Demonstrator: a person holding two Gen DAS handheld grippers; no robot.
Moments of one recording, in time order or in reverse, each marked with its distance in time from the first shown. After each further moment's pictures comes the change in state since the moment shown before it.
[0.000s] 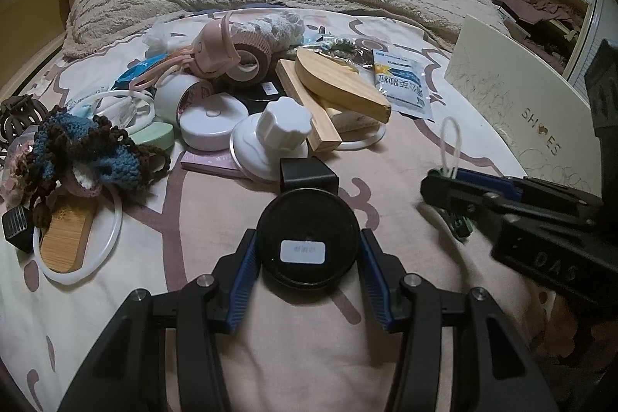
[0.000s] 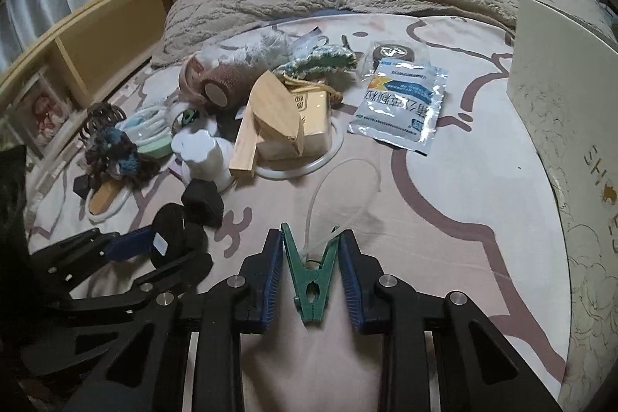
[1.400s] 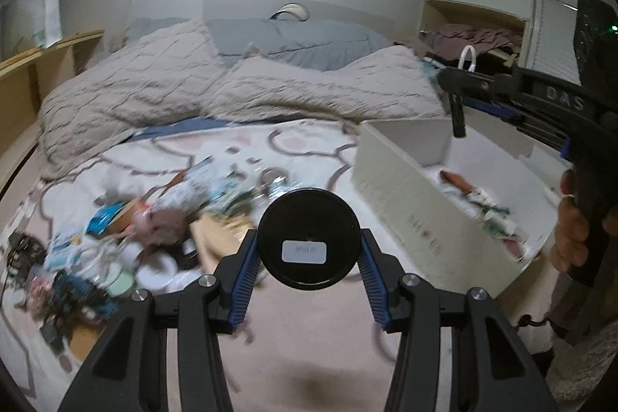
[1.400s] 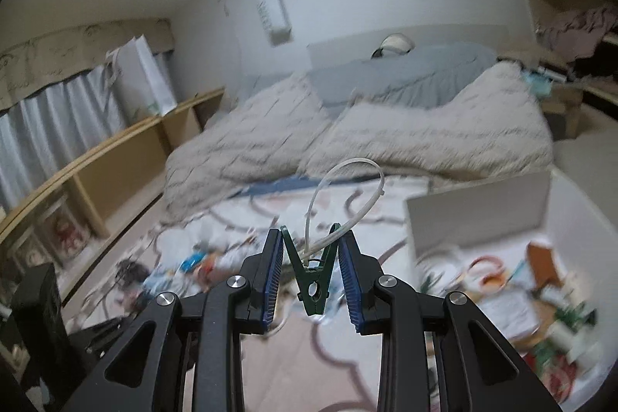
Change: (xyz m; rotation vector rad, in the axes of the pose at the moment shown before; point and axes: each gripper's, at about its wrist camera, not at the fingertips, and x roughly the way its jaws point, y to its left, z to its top) left arm -0.090 -0.092 0.082 0.126 -0.249 -0.136; right arm -0.173 -0.066 0.087 0.092 -0.454 -0.040
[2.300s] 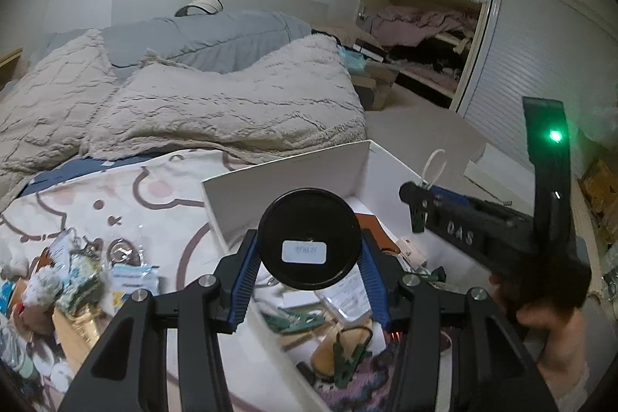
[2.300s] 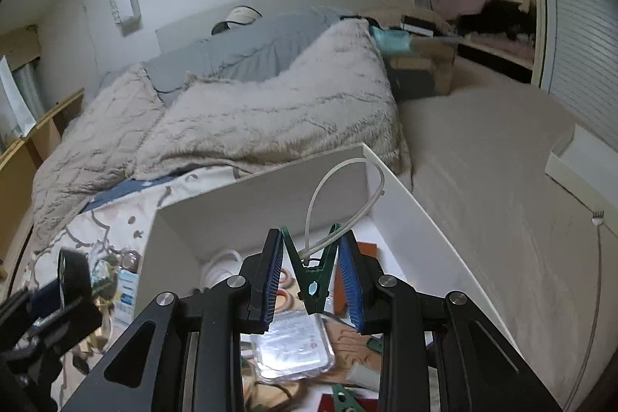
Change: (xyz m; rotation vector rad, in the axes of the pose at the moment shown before) left arm 0.106 -0.146 0.096 0.068 0.083 -0.187; right arm 0.014 -0.178 0.009 0.149 0.156 -0.436
